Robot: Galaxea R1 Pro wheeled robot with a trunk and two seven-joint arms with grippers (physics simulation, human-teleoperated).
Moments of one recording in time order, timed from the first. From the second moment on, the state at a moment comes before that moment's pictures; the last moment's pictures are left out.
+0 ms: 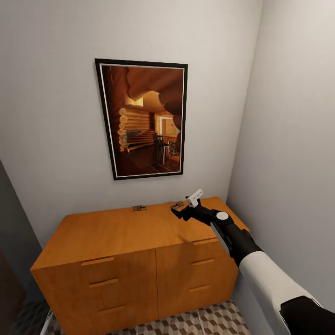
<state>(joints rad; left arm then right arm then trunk) -0.33 0.10 -0.54 0.08 0.39 -0.40 -0.03 -0.86 0.01 0.27 -0.74 0.07 0.03 0.52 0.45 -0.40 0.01</state>
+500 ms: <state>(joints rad) -0.33 0.10 -0.54 0.08 0.39 -0.40 -0.03 -0.86 0.00 0.27 -0.74 0.07 0.04 0.52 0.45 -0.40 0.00</state>
